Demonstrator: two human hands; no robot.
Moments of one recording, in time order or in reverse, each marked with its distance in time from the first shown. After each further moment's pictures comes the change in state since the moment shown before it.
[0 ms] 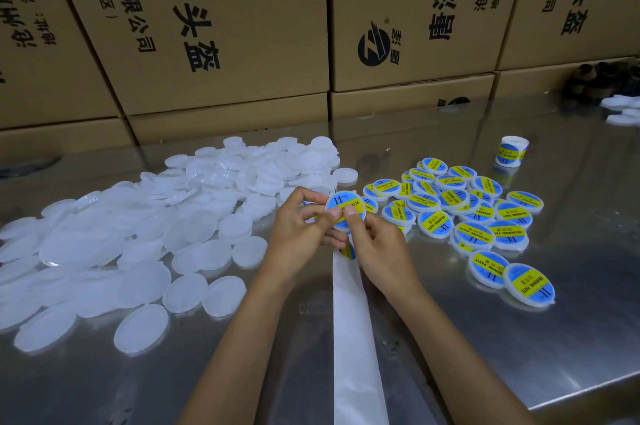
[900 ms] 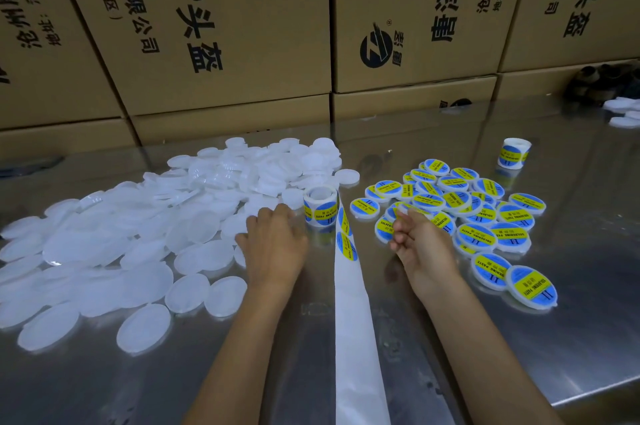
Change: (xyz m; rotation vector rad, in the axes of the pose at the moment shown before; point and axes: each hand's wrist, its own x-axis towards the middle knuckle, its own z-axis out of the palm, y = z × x) left_hand 0.004 -0.018 -0.021 1.119 0.315 -0.070; right_hand 0.022 0.005 -0.036 0.797 0.250 0.560
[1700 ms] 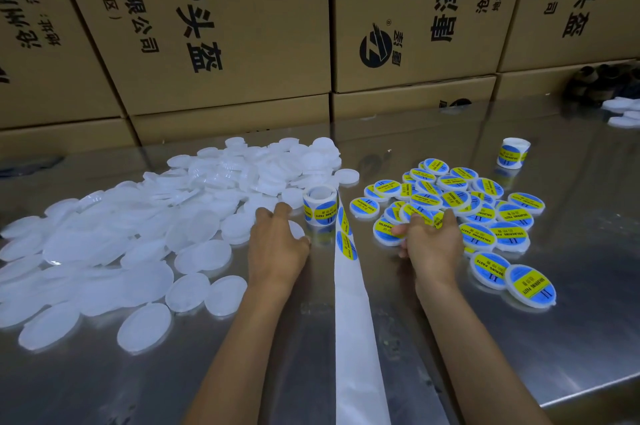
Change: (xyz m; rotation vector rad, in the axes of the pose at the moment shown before) left_hand 0.003 -0.008 0.009 -0.113 -0.019 0.029; right_hand 0.011 0.014 -0.011 -0.480 0.270 -0.369
